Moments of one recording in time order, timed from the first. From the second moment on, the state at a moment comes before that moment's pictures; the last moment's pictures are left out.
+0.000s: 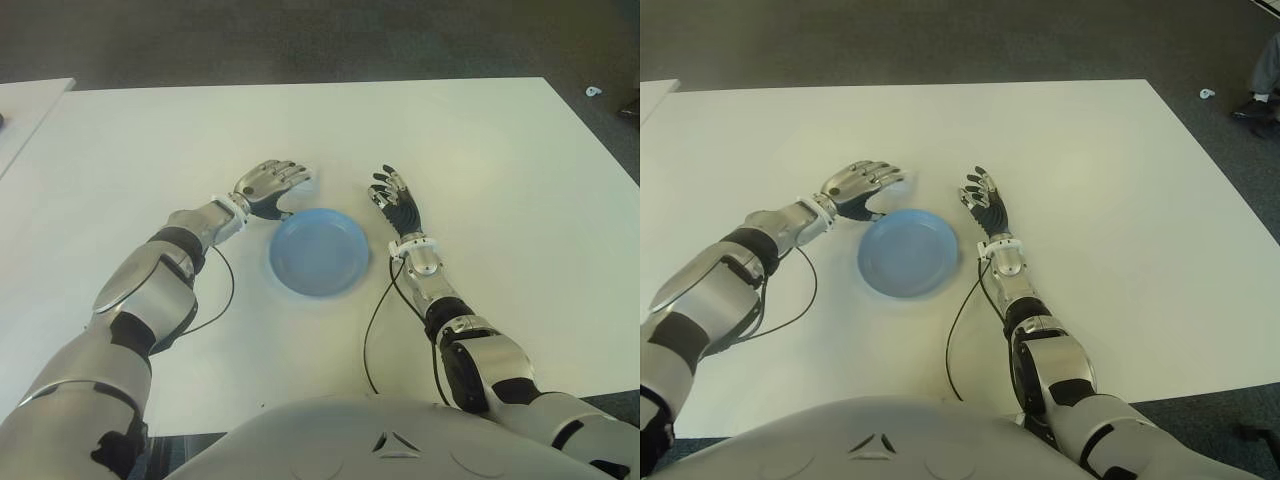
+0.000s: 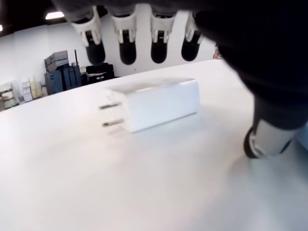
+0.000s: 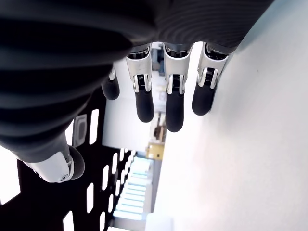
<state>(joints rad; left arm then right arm) -0.81 0.42 -0.79 1.27 1.00 -0.55 0.60 -0.46 -0.04 0.02 1.10 -0.11 -0.61 -0.08</state>
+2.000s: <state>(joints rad) -0.81 0.35 -0.38 1.29 0.47 -0.47 -0.11 -0.43 -0.03 0.02 1.05 -0.11 -0.60 -0.05</state>
